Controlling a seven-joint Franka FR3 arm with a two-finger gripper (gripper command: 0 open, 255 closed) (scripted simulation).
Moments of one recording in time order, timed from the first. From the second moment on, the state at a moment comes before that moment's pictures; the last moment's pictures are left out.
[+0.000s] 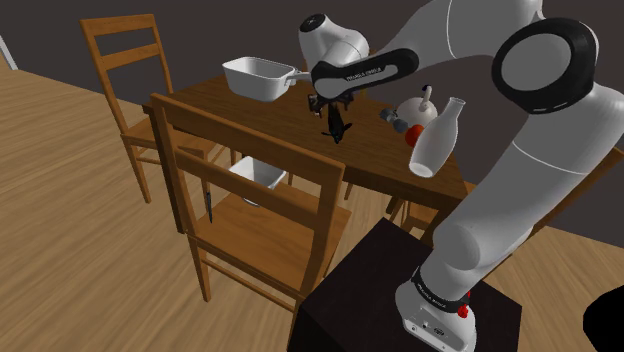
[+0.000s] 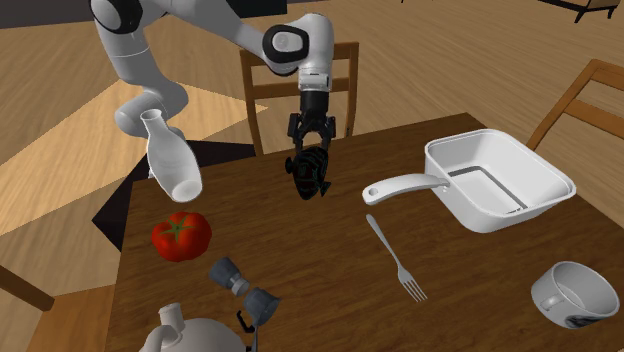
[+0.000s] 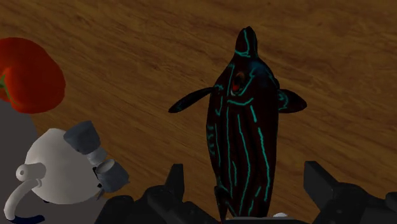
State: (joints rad) arm -0.35 0.01 0.24 -1.99 -0.68 1.99 0.93
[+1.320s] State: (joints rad) arm -0.35 -0.01 0.24 -1.96 -0.67 1.96 0.90
